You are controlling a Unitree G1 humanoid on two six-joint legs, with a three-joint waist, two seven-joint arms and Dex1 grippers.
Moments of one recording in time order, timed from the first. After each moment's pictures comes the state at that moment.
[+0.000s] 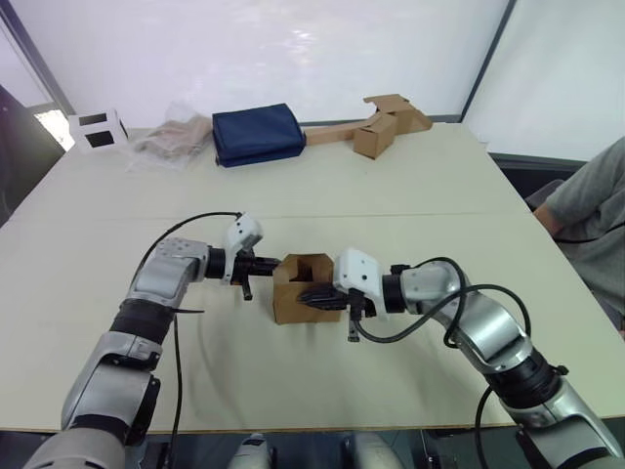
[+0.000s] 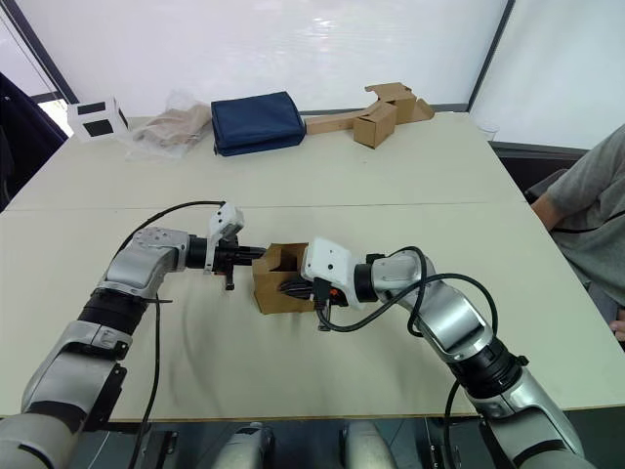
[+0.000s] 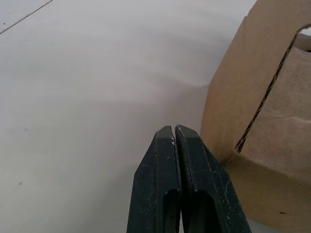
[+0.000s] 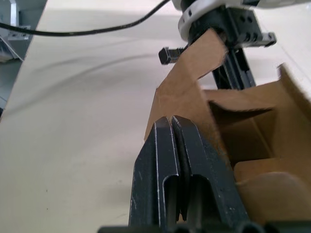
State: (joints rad) left arm -0.76 0.52 -0.17 0.48 -0.23 0.37 -1.23; right arm -0.56 -0.56 0.38 -0.31 0.26 0.53 0.94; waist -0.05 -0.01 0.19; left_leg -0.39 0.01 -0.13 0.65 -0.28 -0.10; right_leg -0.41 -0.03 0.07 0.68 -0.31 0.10
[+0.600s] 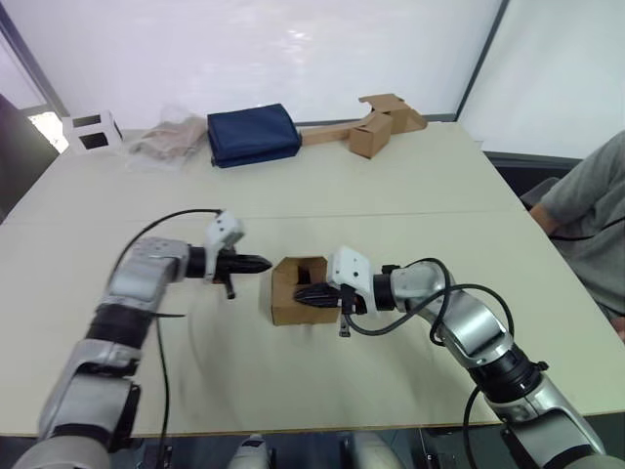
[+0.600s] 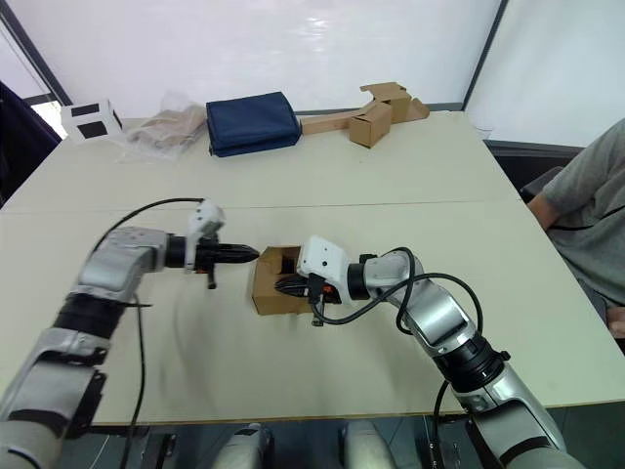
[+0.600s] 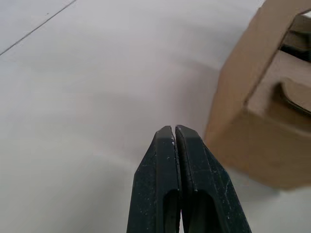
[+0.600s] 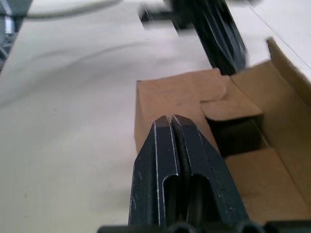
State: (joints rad) left arm -0.65 0.70 -0.08 0.27 -0.30 0.50 -1.24; right arm -0.57 -0.50 0.38 -0.21 0.21 0.47 0.95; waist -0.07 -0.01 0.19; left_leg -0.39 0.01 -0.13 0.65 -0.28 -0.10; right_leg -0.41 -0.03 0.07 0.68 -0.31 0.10
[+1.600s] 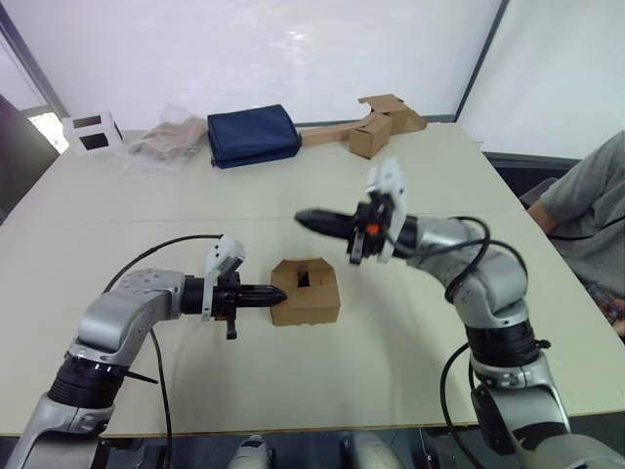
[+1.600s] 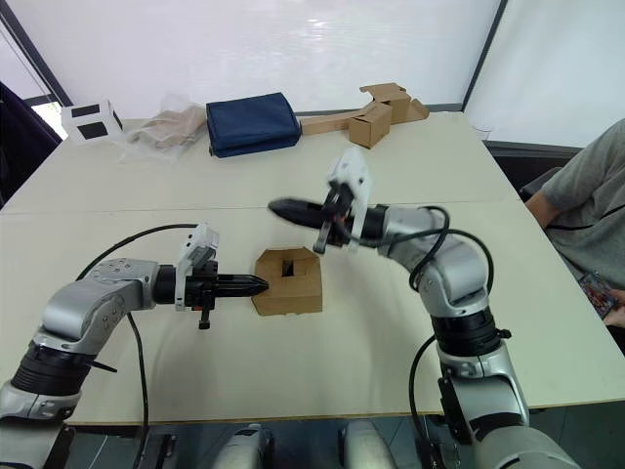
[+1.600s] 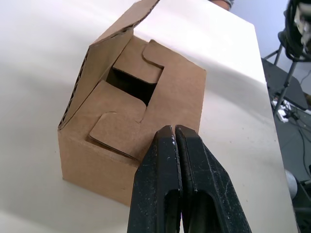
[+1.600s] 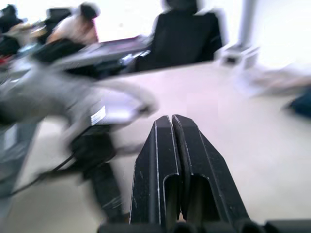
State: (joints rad) left arm -0.44 0.68 -0.07 -0.13 -0.54 0.73 -1.13; right arm -0.75 -0.38 0.05 -0.15 0.49 0.64 0.84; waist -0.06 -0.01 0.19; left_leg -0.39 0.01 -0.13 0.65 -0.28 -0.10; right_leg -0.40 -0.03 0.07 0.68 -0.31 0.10
